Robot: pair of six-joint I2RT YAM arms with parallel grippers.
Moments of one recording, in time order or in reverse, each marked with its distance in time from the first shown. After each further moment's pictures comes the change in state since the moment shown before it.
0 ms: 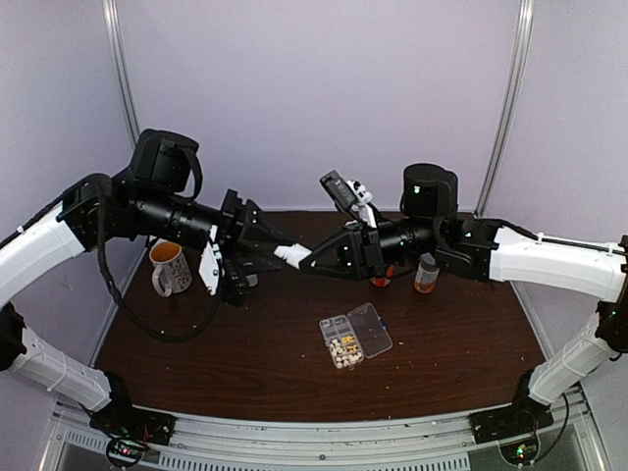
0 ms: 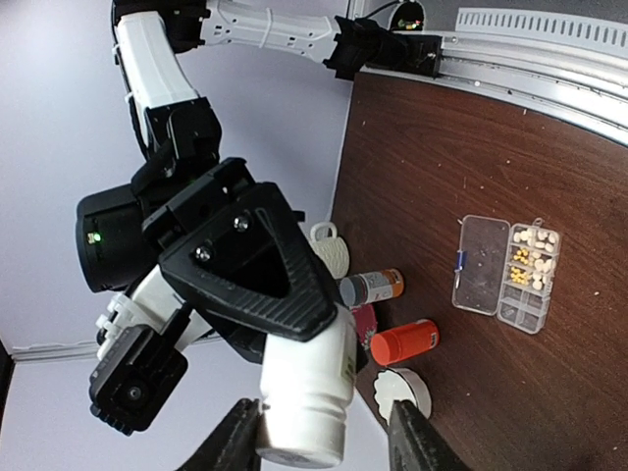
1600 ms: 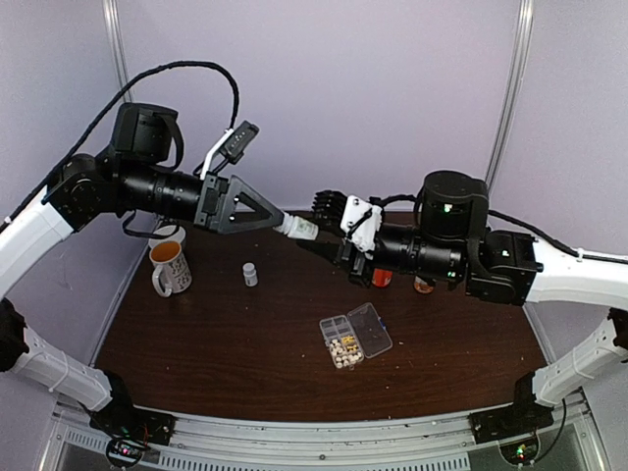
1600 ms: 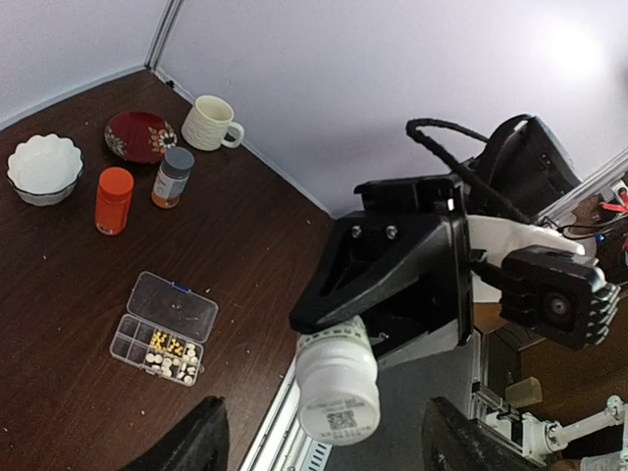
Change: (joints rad) left arm 0.072 0.008 0.129 -0.018 0.058 -2.148; right arm 0.263 -0.139 0.021 -0.124 0.902 -1.025
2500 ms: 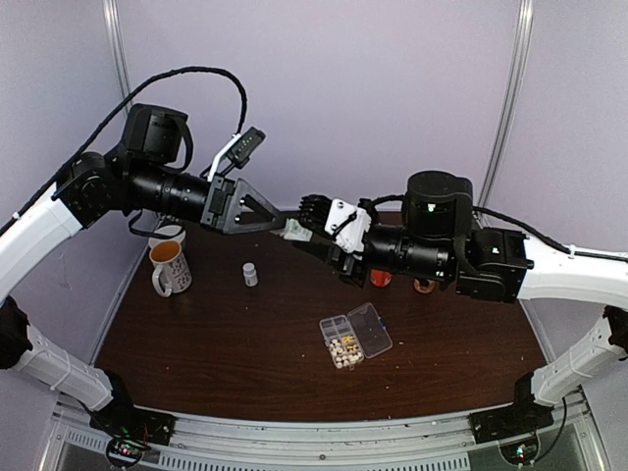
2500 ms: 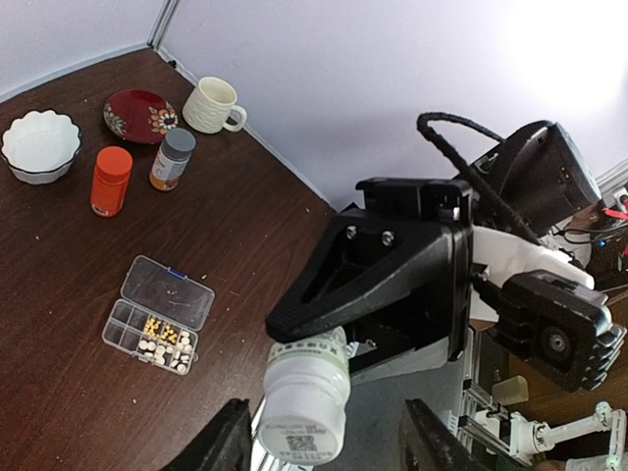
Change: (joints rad) left arm 0.018 0.041 0.008 -0.022 0.035 -0.013; right arm 0.009 0.049 0.042 -0.047 0.056 -0.027
